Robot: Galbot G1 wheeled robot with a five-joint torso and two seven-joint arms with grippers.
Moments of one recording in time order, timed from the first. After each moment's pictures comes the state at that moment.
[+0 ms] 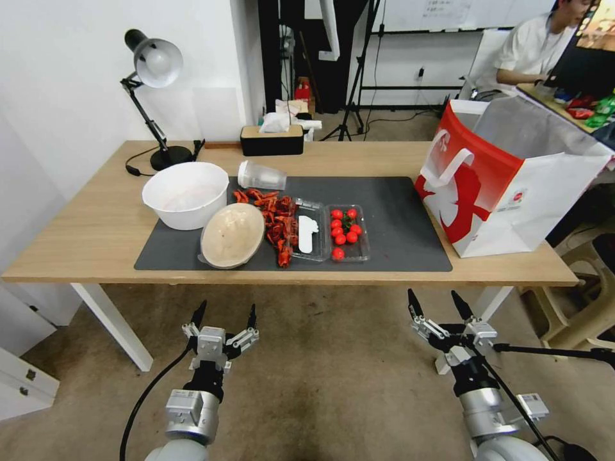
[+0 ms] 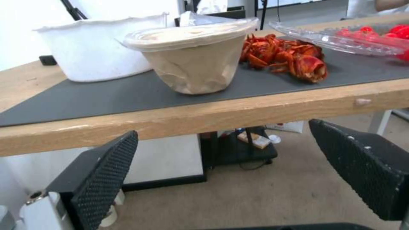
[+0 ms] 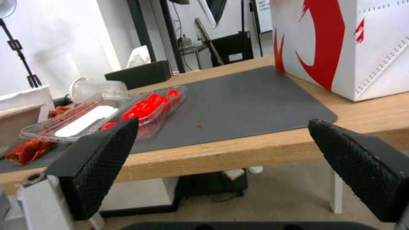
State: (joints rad) left arm 1.73 -1.36 -0.39 -2.11 -0.06 -0.09 -0.17; right arm -1.75 1.27 0.55 2.07 0.49 0.27 -0.06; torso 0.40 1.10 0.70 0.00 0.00
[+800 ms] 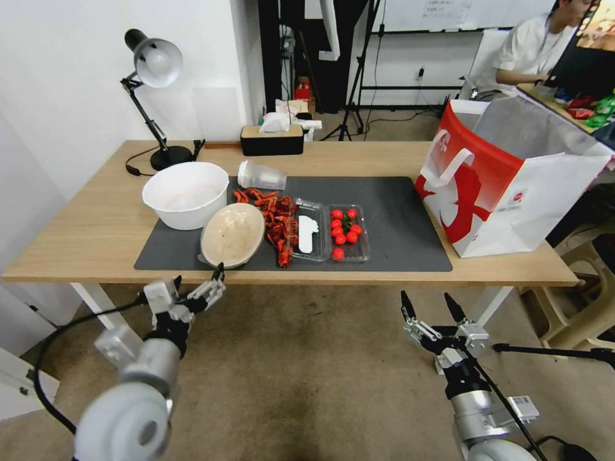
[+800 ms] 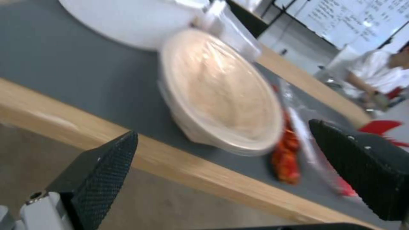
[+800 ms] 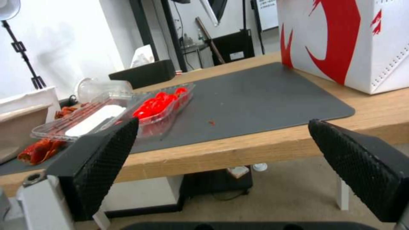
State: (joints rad) left arm 1.53 -1.23 -0.59 -2.34 -1.09 0.41 -0.40; right arm -1.75 1.31 0.53 2.08 0.46 0.26 -0.05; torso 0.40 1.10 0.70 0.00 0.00
